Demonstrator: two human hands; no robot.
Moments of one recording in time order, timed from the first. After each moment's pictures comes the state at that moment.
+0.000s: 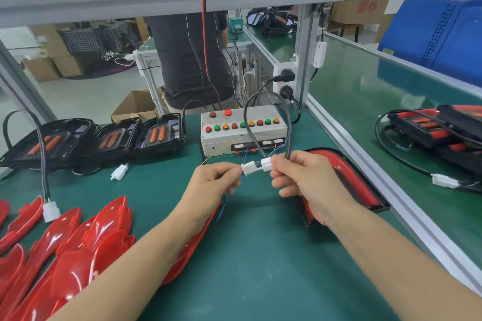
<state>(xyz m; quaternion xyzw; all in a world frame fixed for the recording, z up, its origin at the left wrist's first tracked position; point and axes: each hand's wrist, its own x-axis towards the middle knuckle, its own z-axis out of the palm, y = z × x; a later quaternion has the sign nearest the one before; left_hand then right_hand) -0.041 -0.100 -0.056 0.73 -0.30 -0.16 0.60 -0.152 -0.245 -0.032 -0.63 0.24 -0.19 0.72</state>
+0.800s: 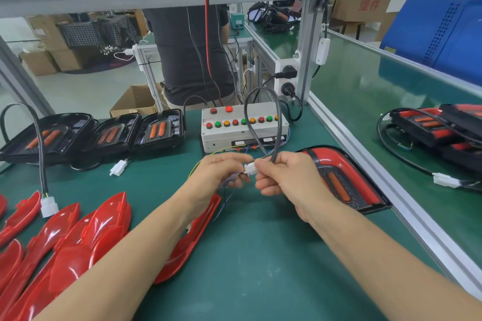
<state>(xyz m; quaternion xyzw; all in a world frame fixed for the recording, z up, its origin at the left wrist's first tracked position) -0.024 -0.107 -0.054 0.66 -0.29 -0.30 0.62 -0.134 -0.226 -0.035 -0.65 0.25 -0.16 0.70</state>
